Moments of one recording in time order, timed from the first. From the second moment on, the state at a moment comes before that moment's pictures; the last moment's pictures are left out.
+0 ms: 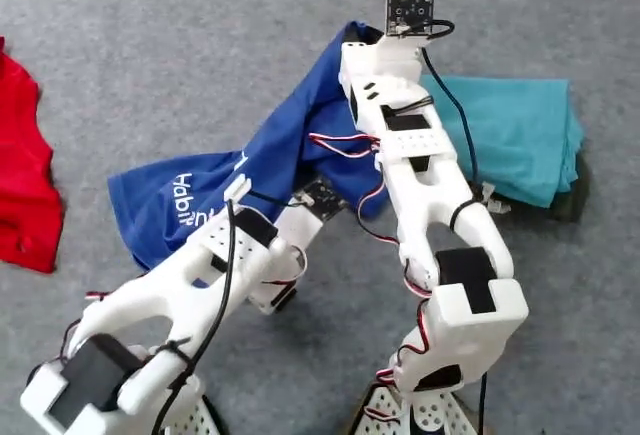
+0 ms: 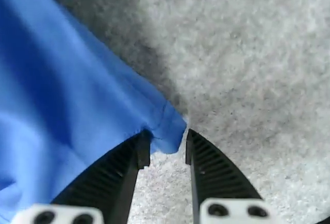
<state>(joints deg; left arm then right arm) 31.2 -14.6 48.0 62.9 -7.9 -6.9 12.6 18.2 -2.9 -5.8</state>
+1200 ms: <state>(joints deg) 25.6 -10.2 40.7 63.2 10.9 -6.9 12.6 18.2 -2.9 -5.8</state>
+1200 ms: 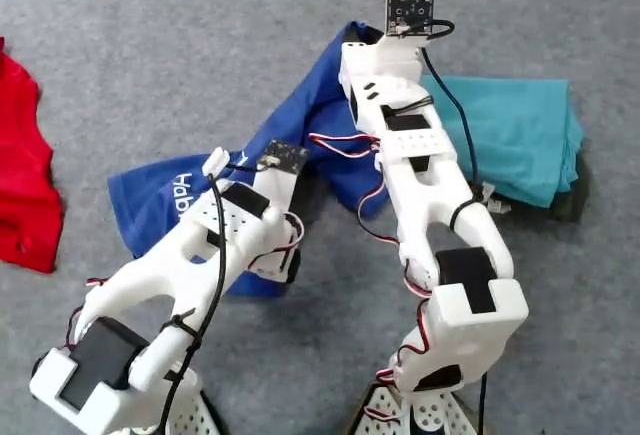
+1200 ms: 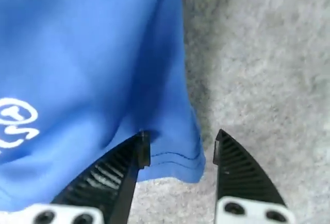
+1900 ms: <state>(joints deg) 29.0 -10.2 47.7 57.7 10.9 -6.9 12.6 18.2 -2.9 -5.8</state>
